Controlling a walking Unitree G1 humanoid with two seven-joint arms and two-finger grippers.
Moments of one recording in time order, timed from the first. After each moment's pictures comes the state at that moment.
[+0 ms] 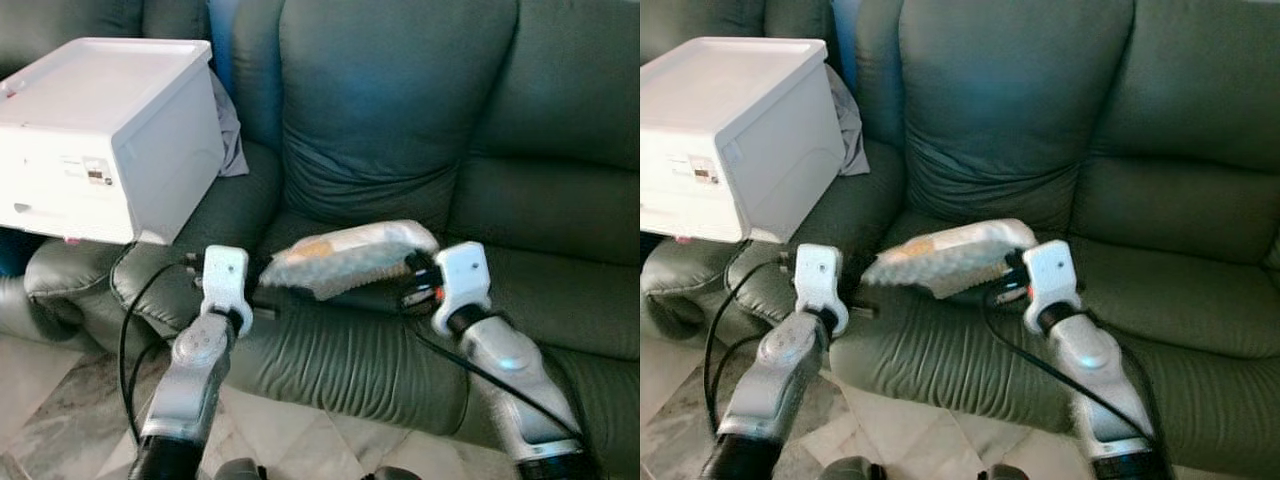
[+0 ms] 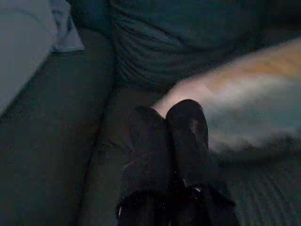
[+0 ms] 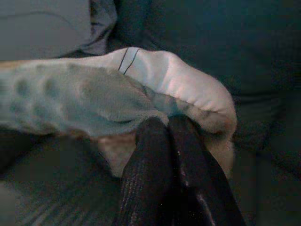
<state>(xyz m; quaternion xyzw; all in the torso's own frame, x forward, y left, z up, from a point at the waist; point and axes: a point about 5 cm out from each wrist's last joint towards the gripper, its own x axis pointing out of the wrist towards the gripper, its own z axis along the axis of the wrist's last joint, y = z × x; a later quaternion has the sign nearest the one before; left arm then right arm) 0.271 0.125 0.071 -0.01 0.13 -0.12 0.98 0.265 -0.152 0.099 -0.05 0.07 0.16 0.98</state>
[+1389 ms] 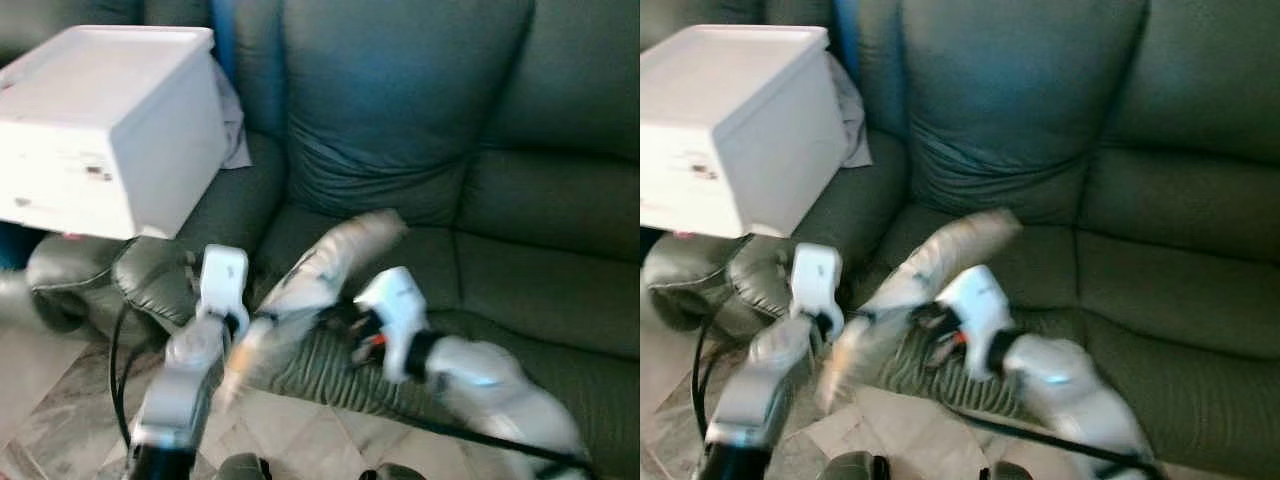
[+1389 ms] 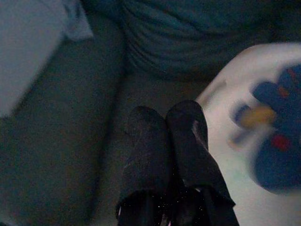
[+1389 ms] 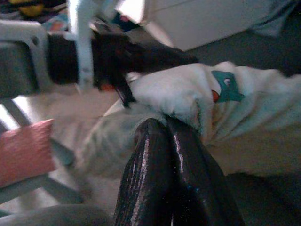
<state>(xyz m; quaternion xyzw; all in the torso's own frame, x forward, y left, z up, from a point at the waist) 0.280 0.131 0.088 0.02 0.12 -0.11 0.99 0.218 -0.100 0.131 -0.02 0.14 0.44 0.89</state>
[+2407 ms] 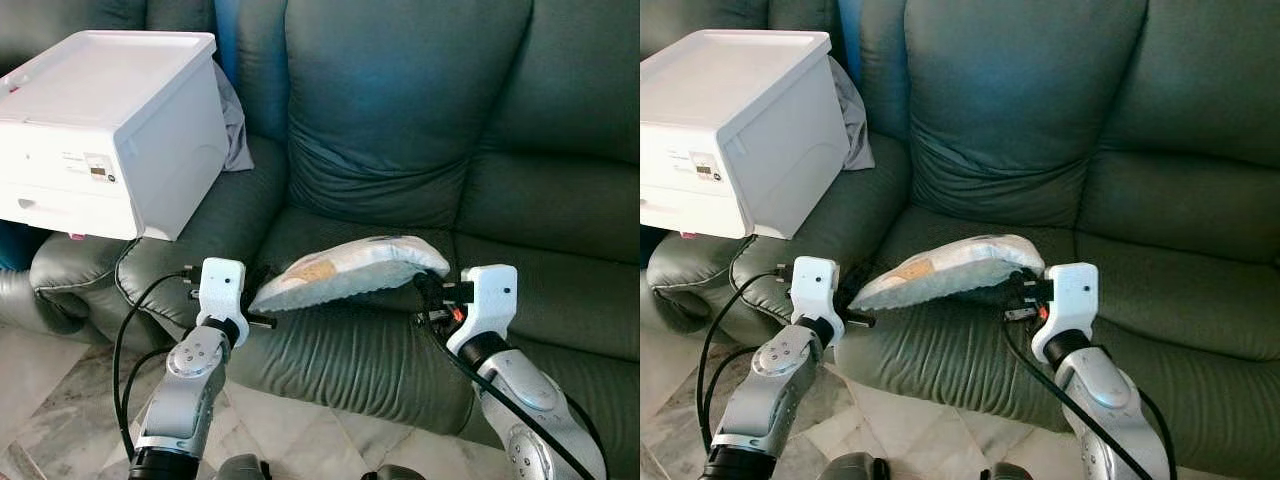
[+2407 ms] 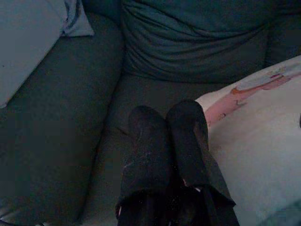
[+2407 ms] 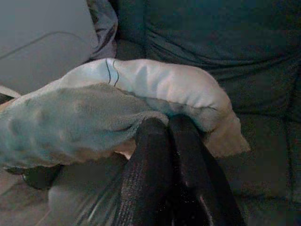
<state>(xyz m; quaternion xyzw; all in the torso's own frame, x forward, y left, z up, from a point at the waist) 0.266 0.130 0.069 -0.01 0.13 -0.12 0.98 0.223 -0.159 0.117 0.05 0.10 0.13 0.99</state>
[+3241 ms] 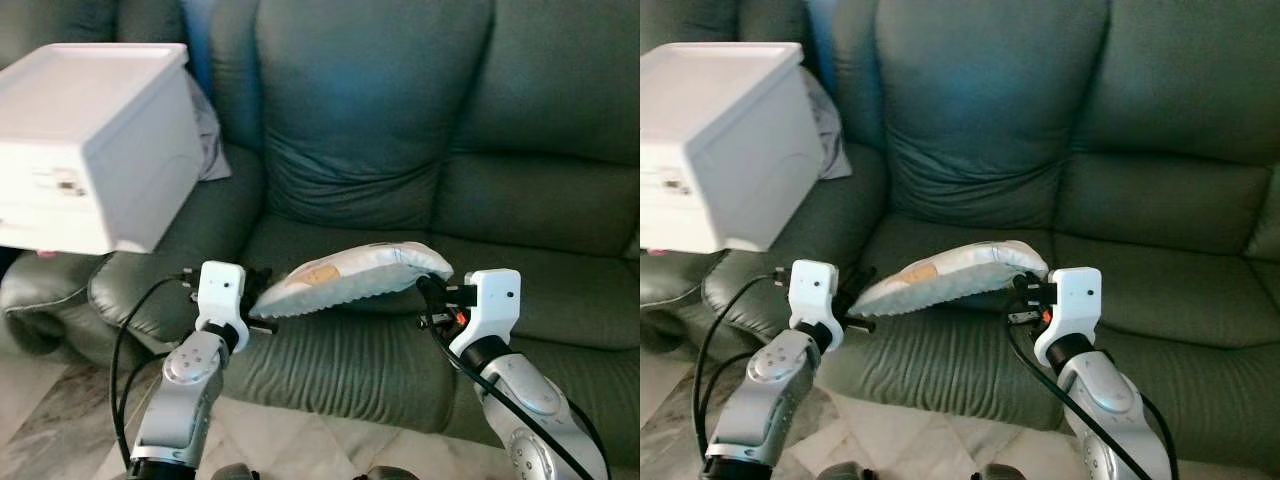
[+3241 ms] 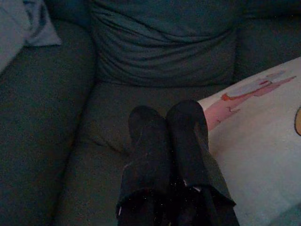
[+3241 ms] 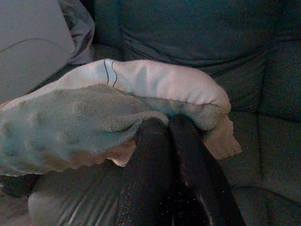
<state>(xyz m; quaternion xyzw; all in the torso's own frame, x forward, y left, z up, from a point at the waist) 0.258 0.127 0.070 -0.02 0.13 -0.13 0.98 0.220 -0.162 0.115 0.05 0.10 0.12 0.99</state>
